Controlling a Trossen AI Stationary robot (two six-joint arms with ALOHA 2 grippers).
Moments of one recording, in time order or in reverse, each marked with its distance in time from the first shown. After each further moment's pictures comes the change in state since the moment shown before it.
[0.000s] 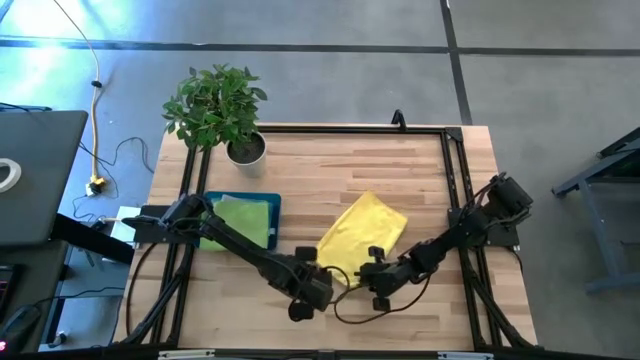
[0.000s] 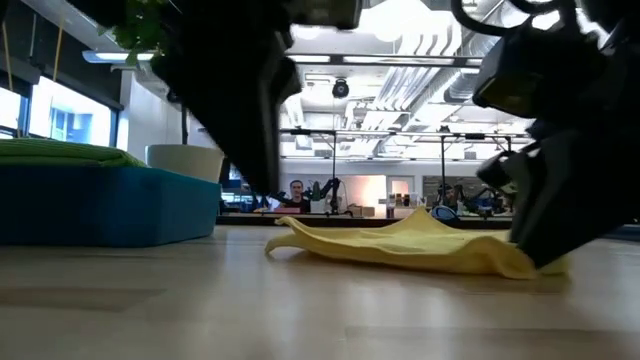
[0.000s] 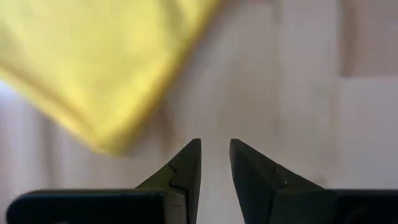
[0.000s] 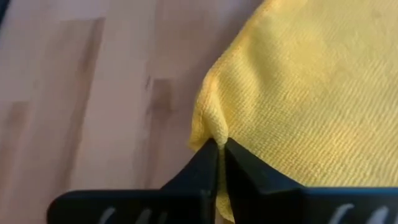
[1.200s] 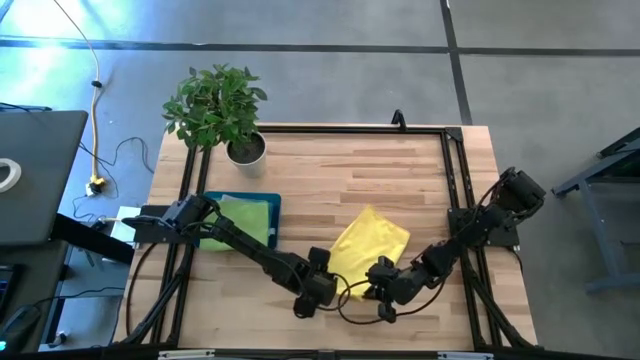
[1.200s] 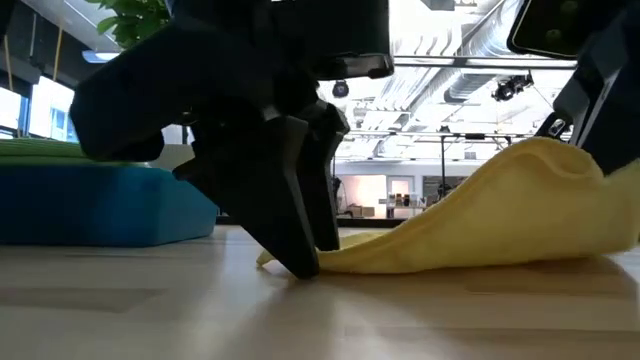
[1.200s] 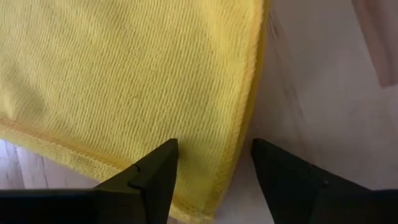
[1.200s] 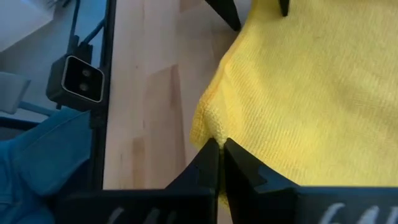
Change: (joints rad) left arm 0.039 0.049 -0.140 0.304 -0.014 0.298; right arm 0.092 -0.124 0.000 0.024 0.011 0.327
